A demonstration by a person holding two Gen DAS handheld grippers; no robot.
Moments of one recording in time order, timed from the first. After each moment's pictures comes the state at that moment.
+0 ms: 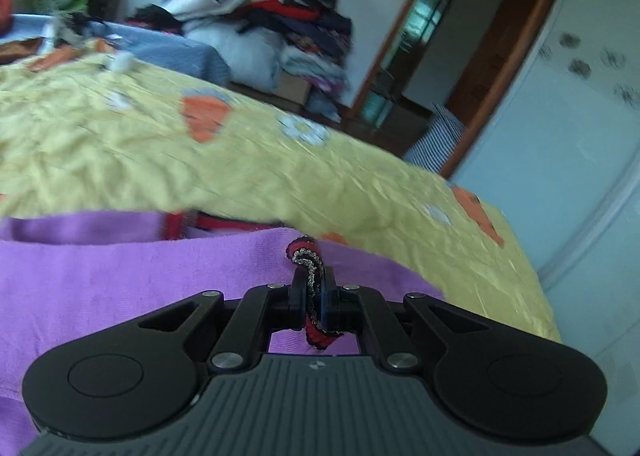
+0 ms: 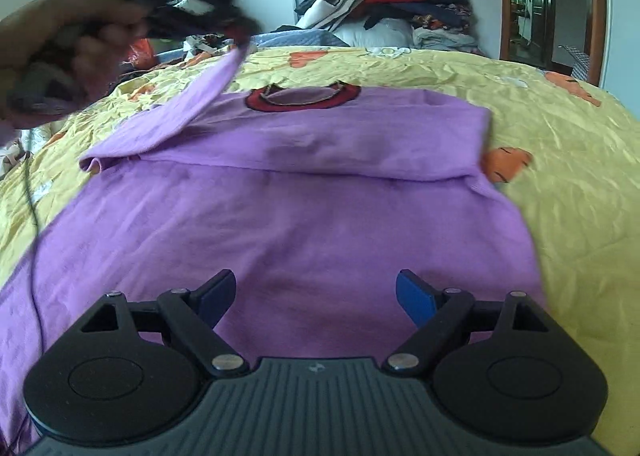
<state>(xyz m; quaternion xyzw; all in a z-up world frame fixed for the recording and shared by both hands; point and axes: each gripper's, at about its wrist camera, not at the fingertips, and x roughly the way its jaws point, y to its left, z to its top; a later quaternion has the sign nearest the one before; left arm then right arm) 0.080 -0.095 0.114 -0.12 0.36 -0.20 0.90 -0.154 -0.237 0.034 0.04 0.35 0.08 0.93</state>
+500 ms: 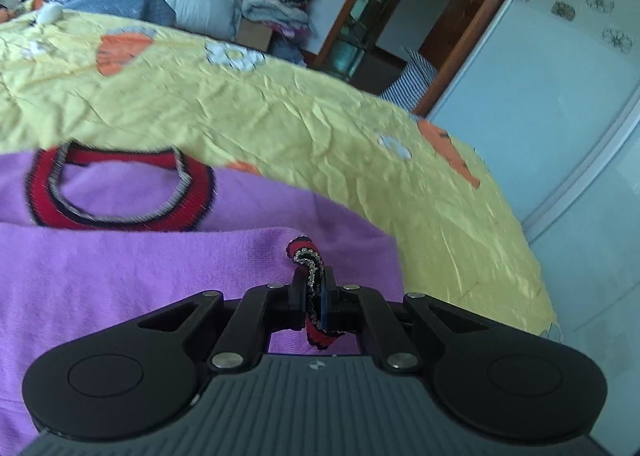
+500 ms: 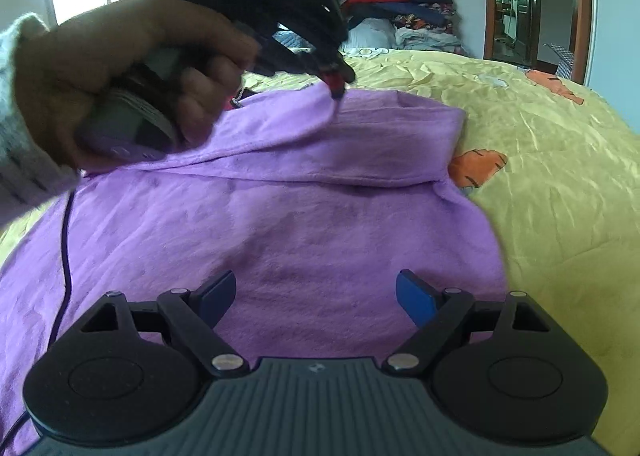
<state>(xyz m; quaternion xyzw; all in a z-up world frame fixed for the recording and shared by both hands) 0.093 -0.189 0.060 -0.10 0.42 -0.25 0.87 -0.148 -0.255 0.035 0.04 0.35 0.06 0.93</state>
